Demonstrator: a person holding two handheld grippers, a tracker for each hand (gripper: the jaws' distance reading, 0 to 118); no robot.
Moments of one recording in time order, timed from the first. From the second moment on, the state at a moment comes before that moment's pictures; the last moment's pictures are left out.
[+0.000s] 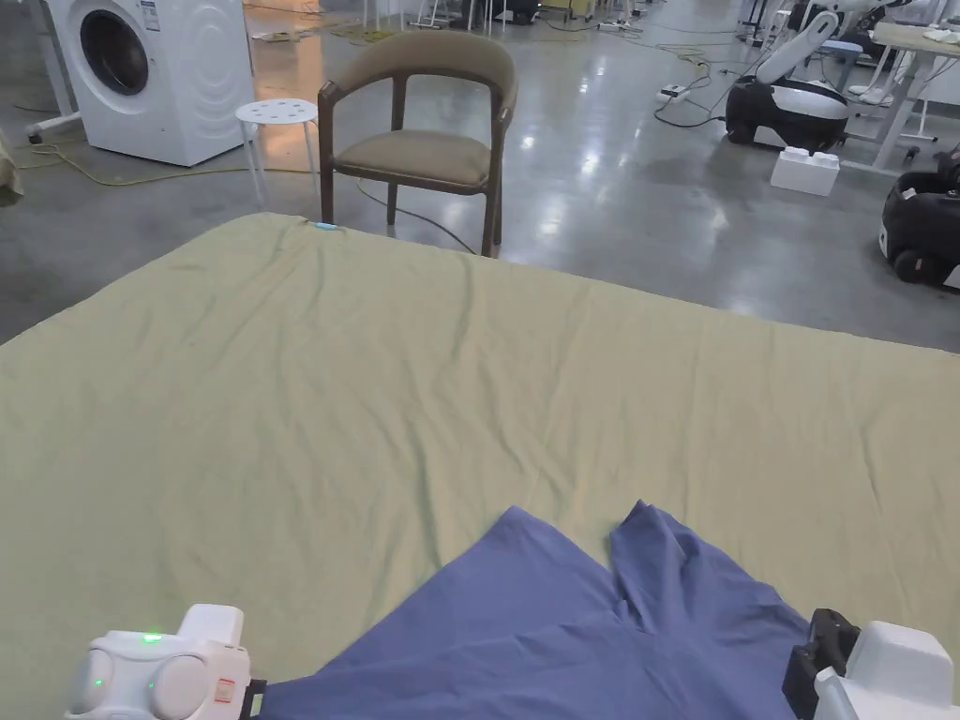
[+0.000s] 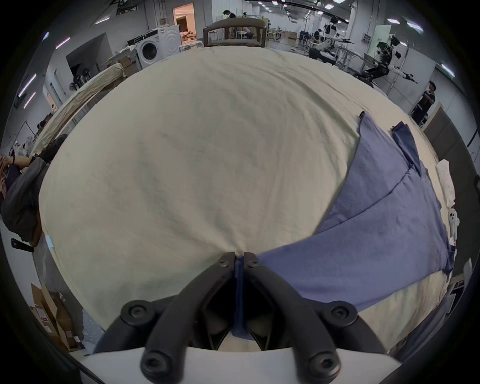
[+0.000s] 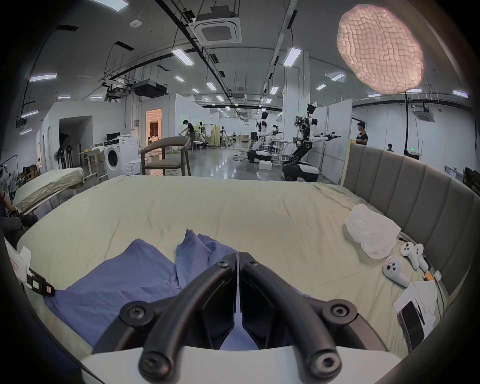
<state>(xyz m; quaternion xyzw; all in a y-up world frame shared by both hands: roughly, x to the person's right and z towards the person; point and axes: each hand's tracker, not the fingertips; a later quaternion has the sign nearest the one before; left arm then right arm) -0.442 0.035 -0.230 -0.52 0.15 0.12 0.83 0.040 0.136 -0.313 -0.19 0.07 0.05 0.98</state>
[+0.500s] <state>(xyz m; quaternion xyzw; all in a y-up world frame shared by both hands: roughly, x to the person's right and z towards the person) -0.440 0.077 -0.192 -0.42 0.16 0.15 0.88 0.092 0.075 -0.530 -0.44 0.15 0.14 0.88</state>
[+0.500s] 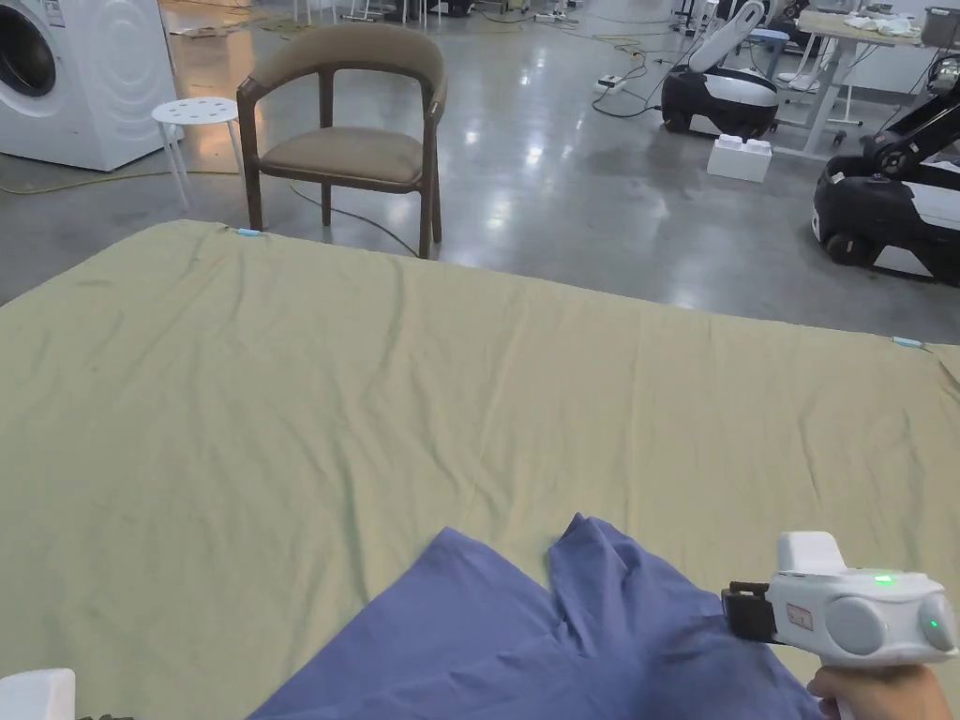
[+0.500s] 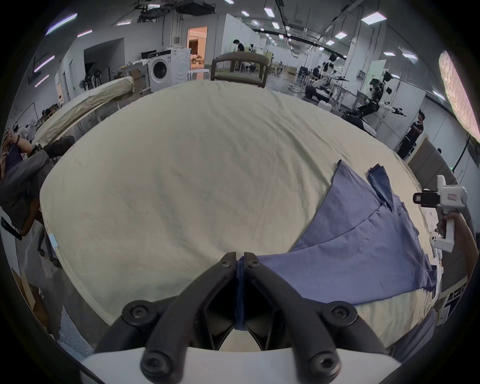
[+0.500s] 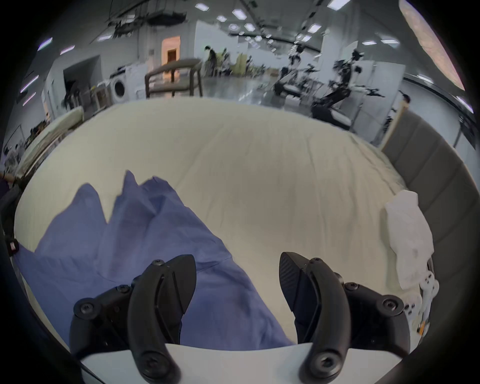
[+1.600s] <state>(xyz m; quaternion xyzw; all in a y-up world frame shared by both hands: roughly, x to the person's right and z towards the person) -0.403 0.119 -0.187 -0.36 0.16 0.11 0.91 0.090 0.145 -0.499 -0.34 0.17 0.14 0.92</state>
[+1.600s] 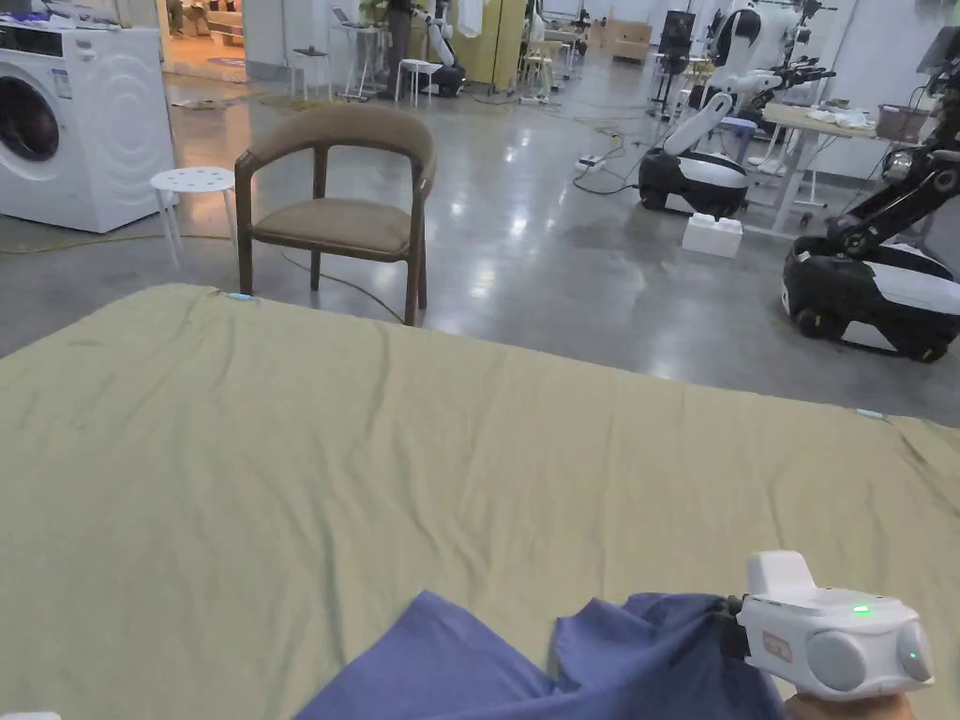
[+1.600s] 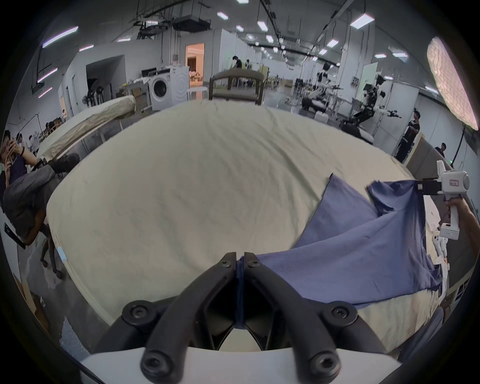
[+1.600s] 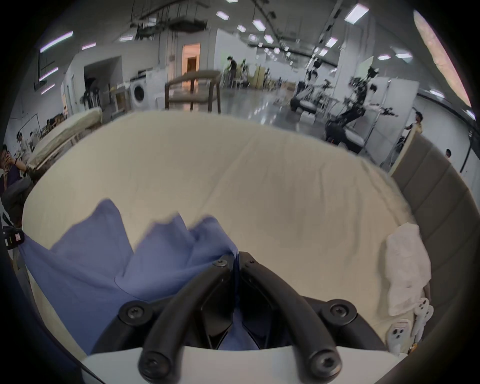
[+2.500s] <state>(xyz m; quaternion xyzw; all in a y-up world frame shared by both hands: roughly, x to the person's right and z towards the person) -0.366 0.458 -0.376 -0.11 0.08 0.00 0.99 0.206 0.479 -0.423 -0.05 0.00 0.05 1.00</state>
